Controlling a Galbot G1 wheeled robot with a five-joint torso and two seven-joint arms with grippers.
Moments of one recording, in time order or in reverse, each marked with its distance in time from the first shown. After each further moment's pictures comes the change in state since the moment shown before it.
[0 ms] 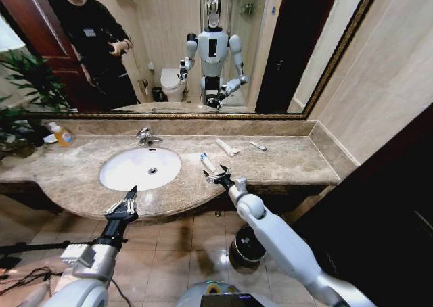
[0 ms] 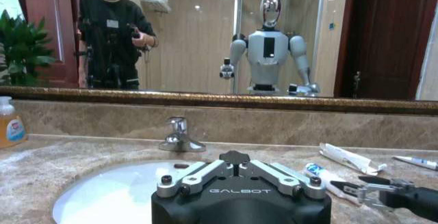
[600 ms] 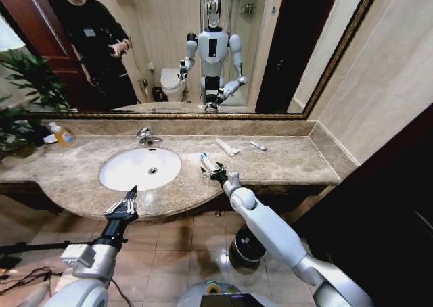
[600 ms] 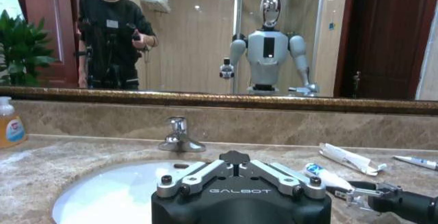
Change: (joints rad) left arm 0.000 0.000 0.000 0.000 0.000 0.000 0.000; right arm 0.047 0.027 -0.024 -0.097 -0.026 0.009 0.016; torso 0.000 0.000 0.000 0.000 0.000
